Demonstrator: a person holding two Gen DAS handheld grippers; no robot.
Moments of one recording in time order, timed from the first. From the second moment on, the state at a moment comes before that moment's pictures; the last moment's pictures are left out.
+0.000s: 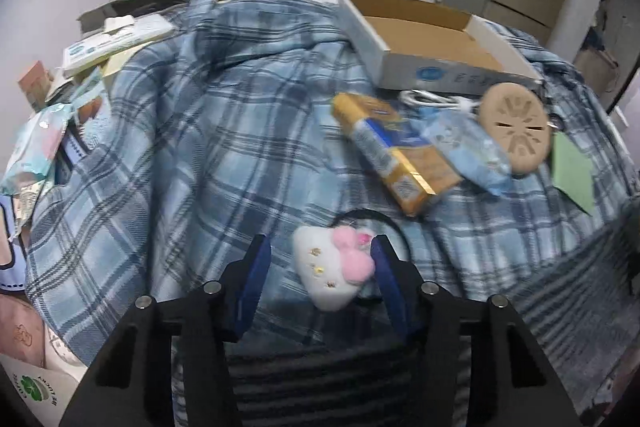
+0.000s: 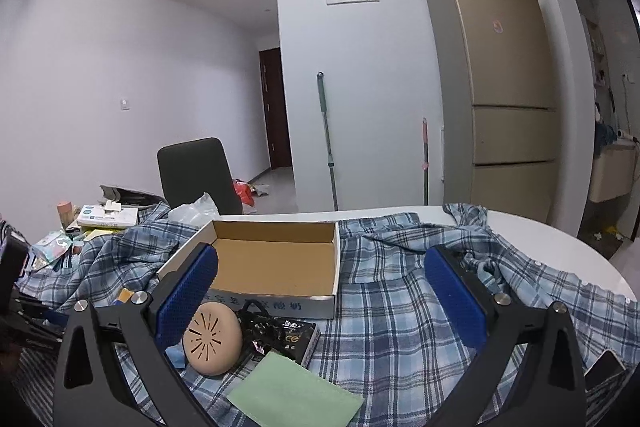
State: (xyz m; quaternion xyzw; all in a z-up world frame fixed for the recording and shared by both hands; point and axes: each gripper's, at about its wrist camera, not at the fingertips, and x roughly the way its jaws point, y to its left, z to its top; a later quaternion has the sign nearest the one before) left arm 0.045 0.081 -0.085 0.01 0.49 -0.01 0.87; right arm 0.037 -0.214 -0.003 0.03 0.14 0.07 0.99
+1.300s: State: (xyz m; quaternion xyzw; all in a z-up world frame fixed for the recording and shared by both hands) left arm 0.030 -0.030 -0.008 0.00 0.19 -0.13 0.97; right arm 0.074 -0.188 -0.058 -0.18 0.43 0.18 0.87
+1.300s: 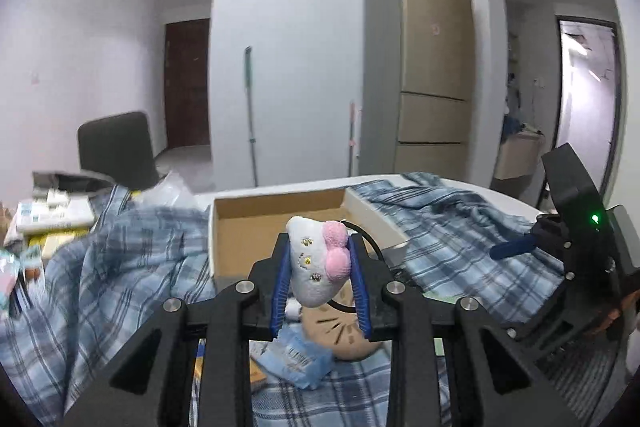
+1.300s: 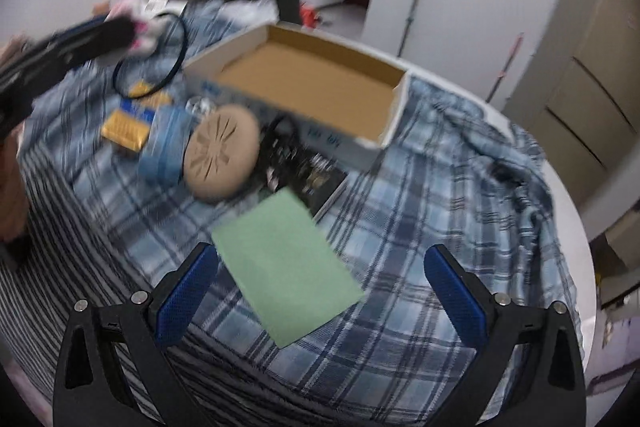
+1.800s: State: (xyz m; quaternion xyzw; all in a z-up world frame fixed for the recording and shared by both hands) left arm 0.023 -0.031 -0.011 0.01 0.17 -0.14 0.98; right arm 0.102 -0.146 -0.100 -0.28 0.47 0.28 0.79
